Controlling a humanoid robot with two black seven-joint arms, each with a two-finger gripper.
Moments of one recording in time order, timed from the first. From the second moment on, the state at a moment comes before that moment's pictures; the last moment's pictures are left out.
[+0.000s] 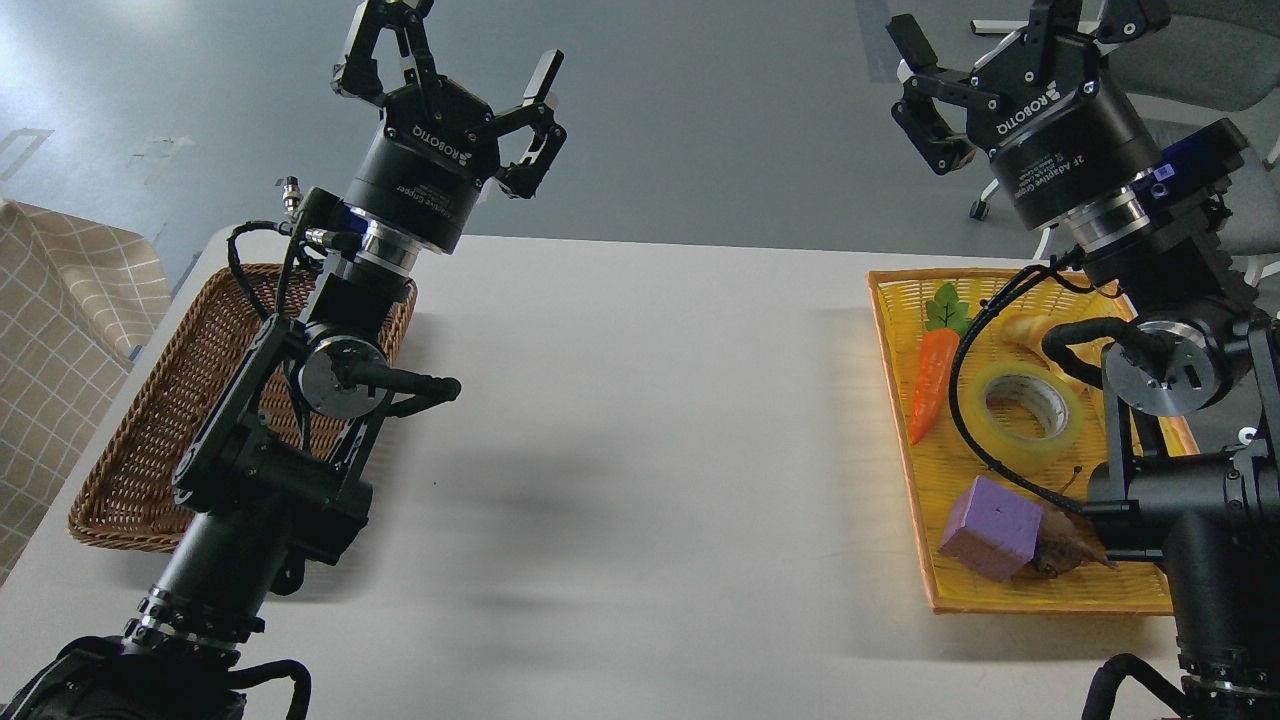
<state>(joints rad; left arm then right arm) -0.46 0.02 -1.38 -1.31 0.54 -0.41 -0.19 0.51 0.00 1.56 1.46 -0.84 0.42 -0.08</state>
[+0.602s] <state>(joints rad) -0.44 0.05 -1.38 -1.32 0.54 -0.40 -0.18 0.50 -0.12 1.58 1.50 -0.85 0.29 -0.08</state>
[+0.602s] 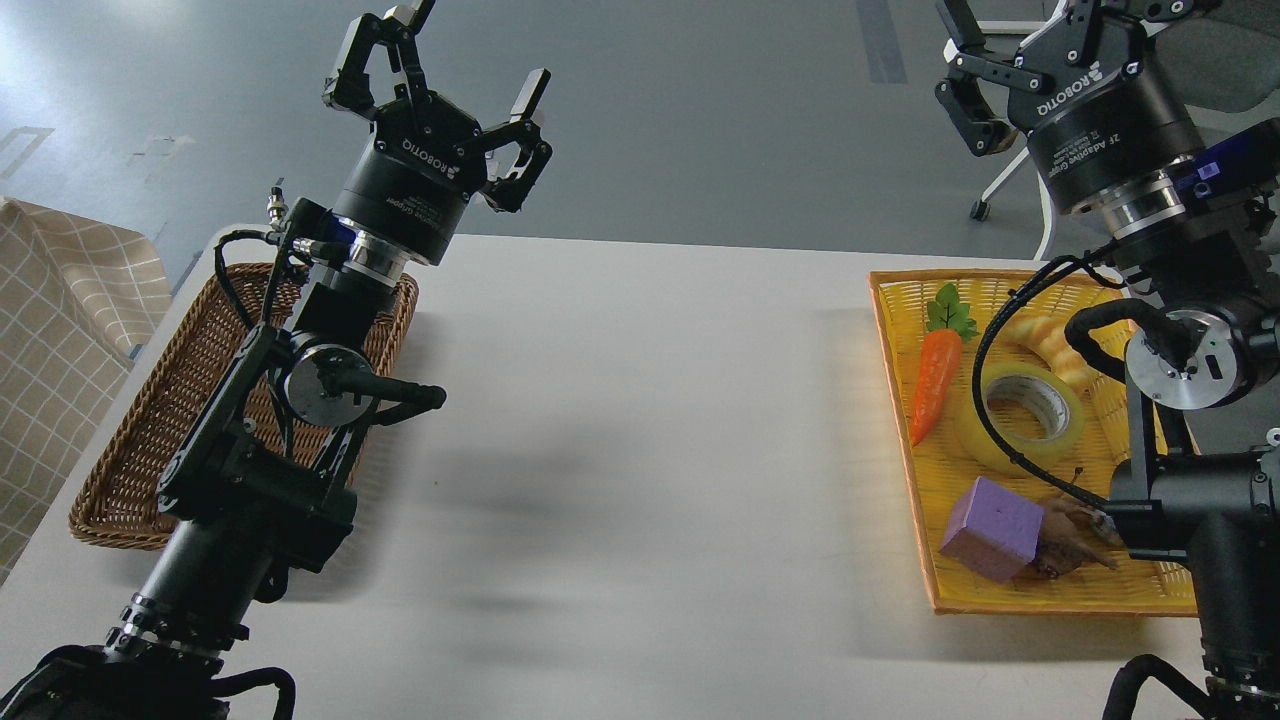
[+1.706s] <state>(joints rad) -0.42 0.04 -1.38 -1.35 0.55 -0.38 -0.18 0.31 -0.67 1.55 1.70 -1.43 0.38 -0.15</state>
